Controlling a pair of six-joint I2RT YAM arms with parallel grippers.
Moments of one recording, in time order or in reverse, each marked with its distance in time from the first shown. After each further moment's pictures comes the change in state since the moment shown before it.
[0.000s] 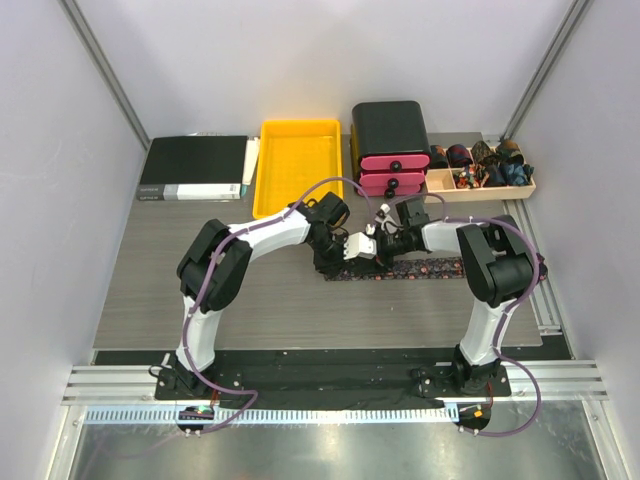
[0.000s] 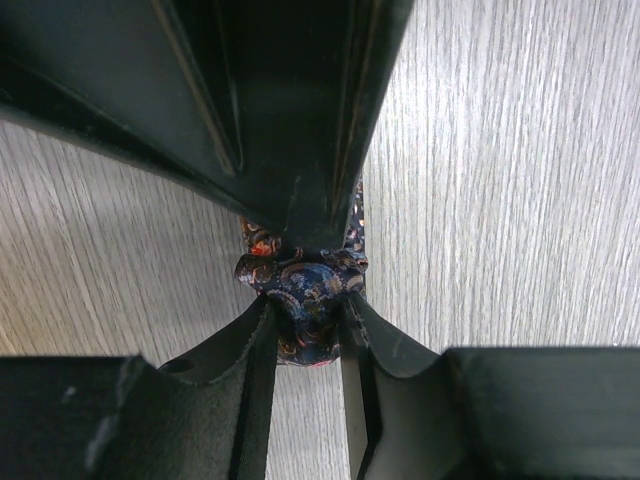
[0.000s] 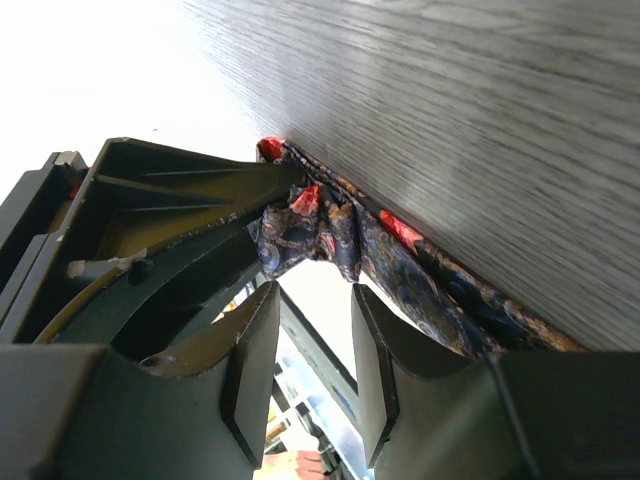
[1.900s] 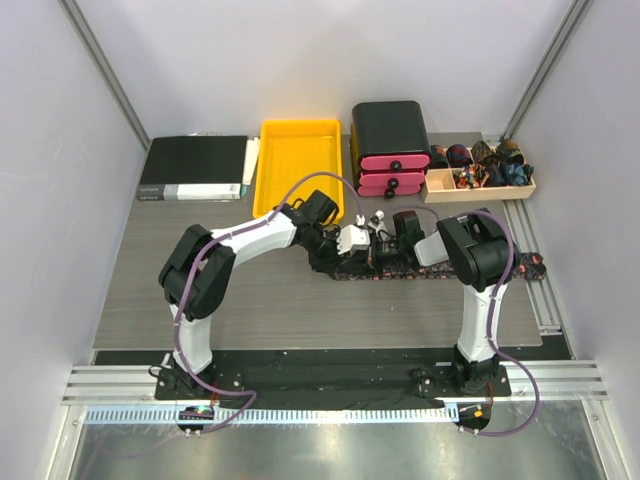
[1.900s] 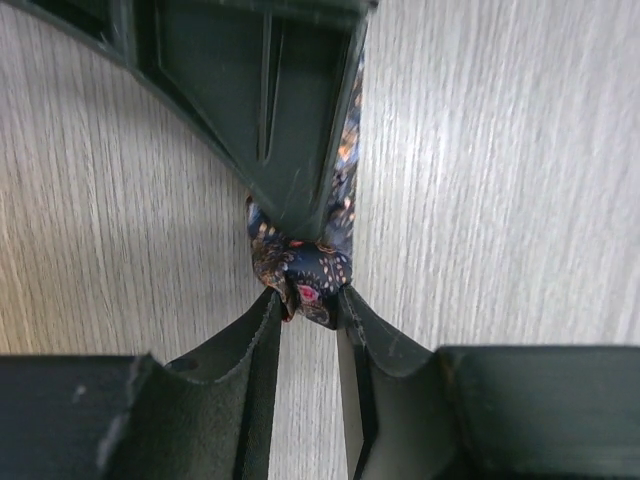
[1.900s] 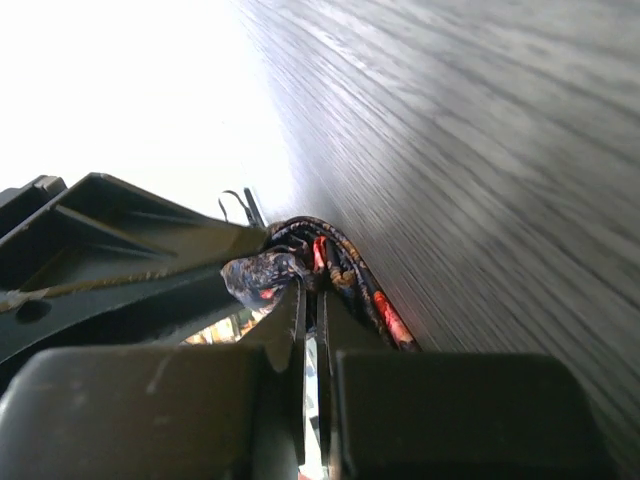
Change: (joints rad) left arm 0.030 -0.122 -0.129 0.121 0.037 -0.129; right arm 0.019 0.164 -0.130 0.573 -0.141 0.230
